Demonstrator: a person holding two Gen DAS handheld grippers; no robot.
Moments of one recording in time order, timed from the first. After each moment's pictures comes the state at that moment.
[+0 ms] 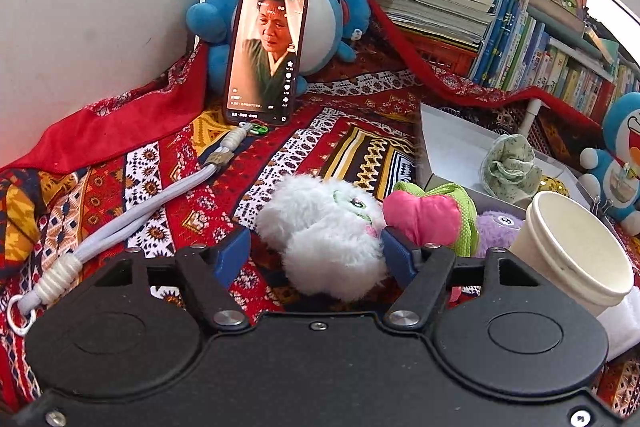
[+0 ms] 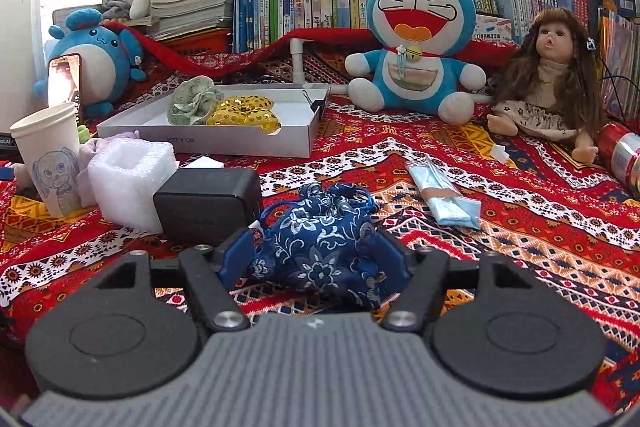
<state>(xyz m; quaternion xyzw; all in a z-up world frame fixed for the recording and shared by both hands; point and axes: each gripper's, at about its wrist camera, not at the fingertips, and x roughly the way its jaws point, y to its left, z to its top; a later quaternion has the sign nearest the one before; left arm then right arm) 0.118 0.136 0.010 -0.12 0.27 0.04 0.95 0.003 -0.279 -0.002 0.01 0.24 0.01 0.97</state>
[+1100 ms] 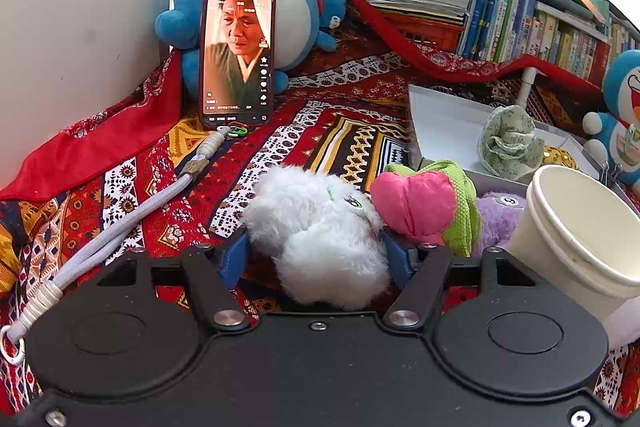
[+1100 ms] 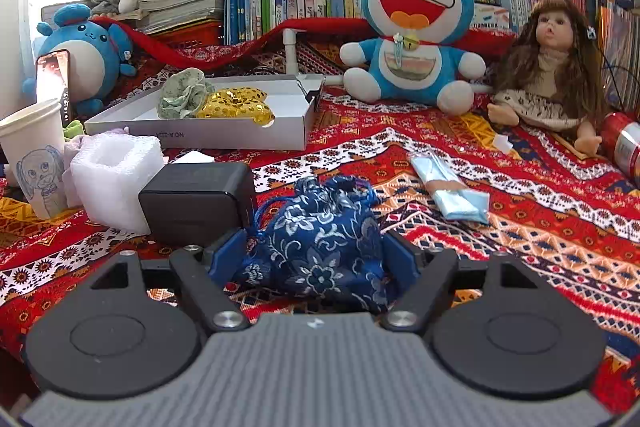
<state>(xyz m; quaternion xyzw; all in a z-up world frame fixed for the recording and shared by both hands) 0.134 0.118 0.004 -0.06 0.28 0.03 0.96 0.016 -0.279 -0.009 0.03 0.25 0.00 0.97</state>
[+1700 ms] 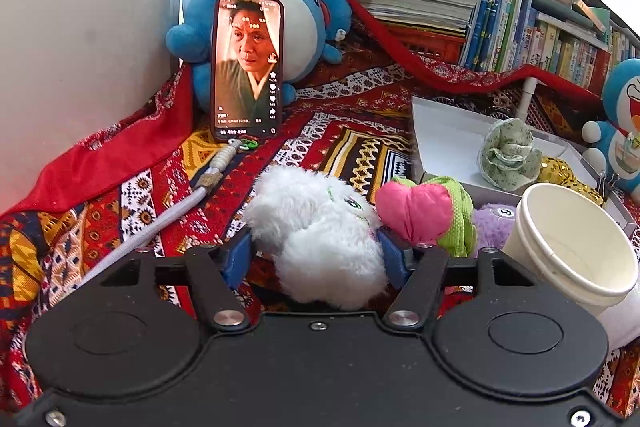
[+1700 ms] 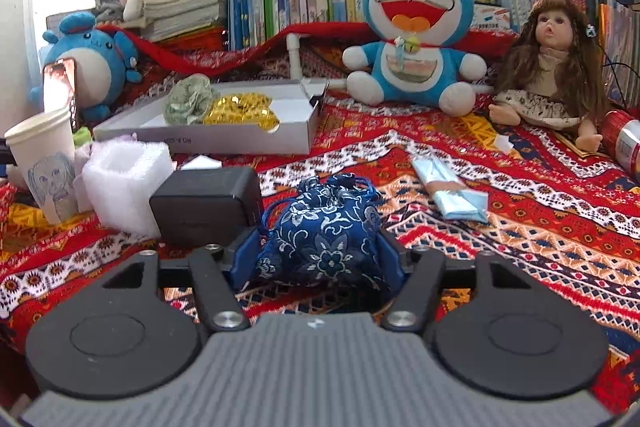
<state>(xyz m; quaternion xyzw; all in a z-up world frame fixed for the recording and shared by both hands) 0.125 0.123 0.021 -0.06 0.27 0.04 0.96 0.006 -0.280 -0.002 0.03 0.23 0.01 0.97</state>
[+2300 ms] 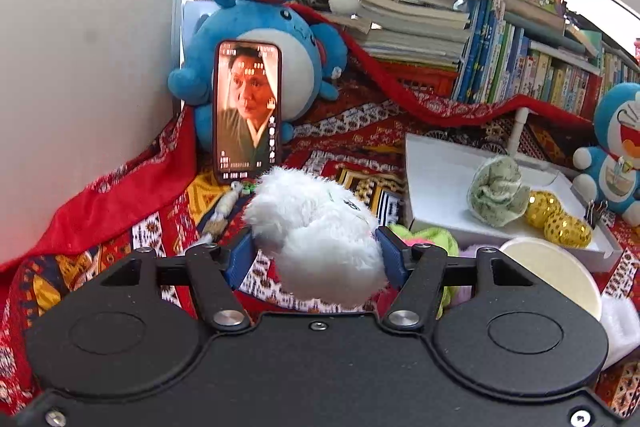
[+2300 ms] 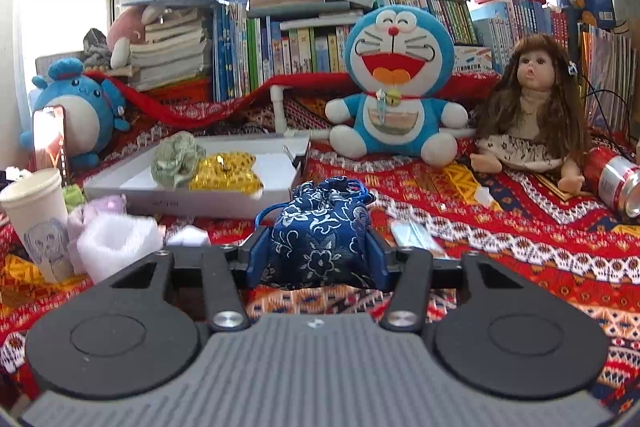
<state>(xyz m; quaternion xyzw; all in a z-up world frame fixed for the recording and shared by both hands) 0.122 0.125 0.057 -0.06 0.24 0.04 0.97 0.016 -0.291 0.031 0.05 0.18 0.00 0.98</state>
